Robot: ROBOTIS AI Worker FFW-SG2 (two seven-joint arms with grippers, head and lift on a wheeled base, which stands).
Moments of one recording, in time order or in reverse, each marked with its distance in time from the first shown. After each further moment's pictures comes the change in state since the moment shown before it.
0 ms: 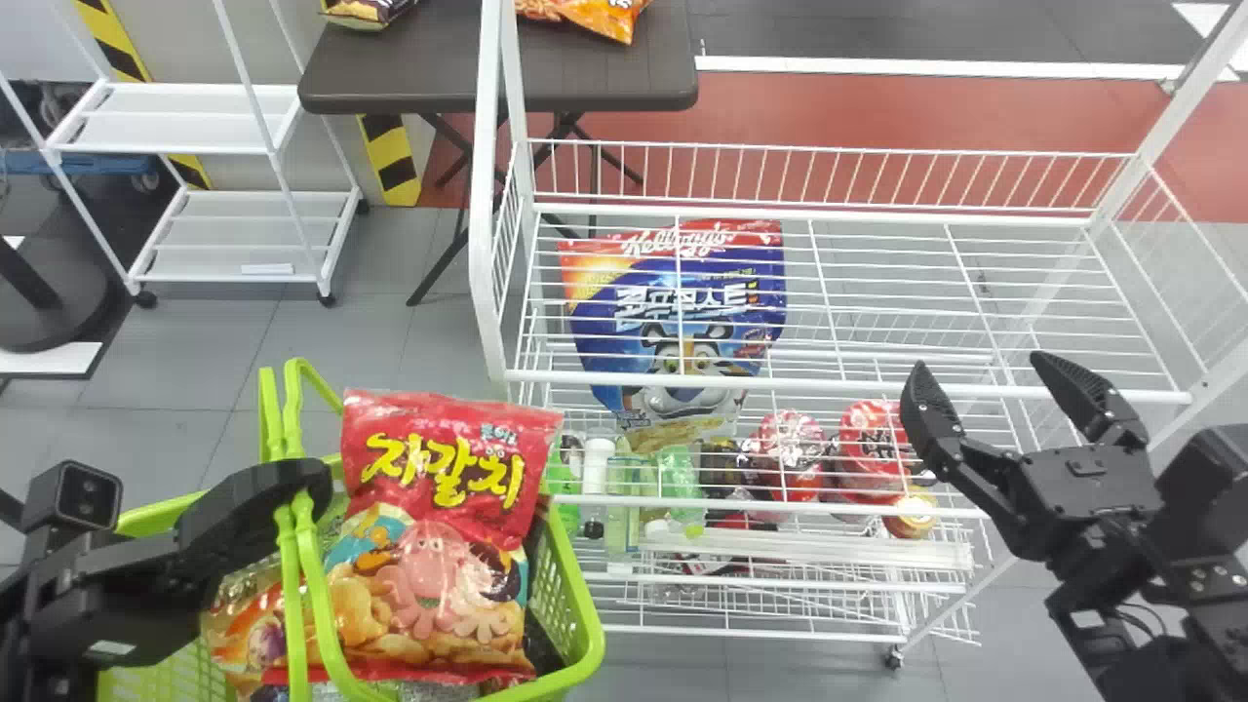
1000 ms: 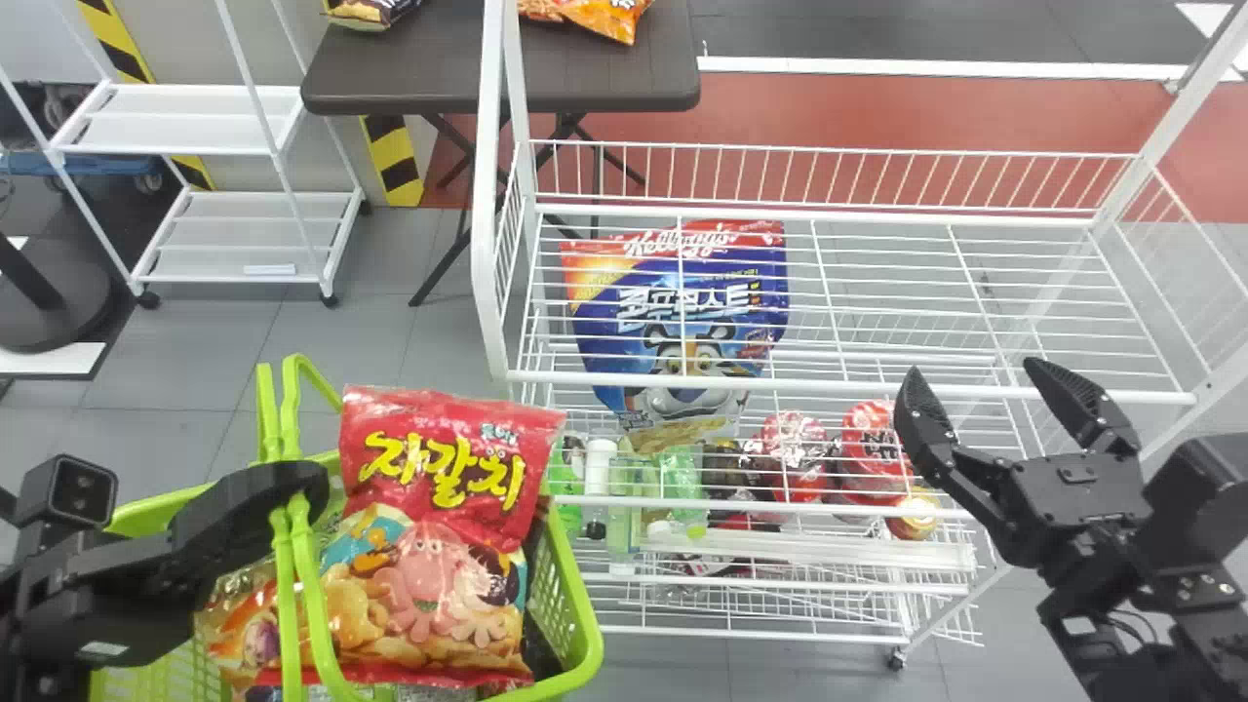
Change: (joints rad) left arm 0.014 0.013 -0.001 -0.031 0.016 0.000 0.000; right arm 0.004 0.000 0.016 0.018 0.008 -0.025 -0.014
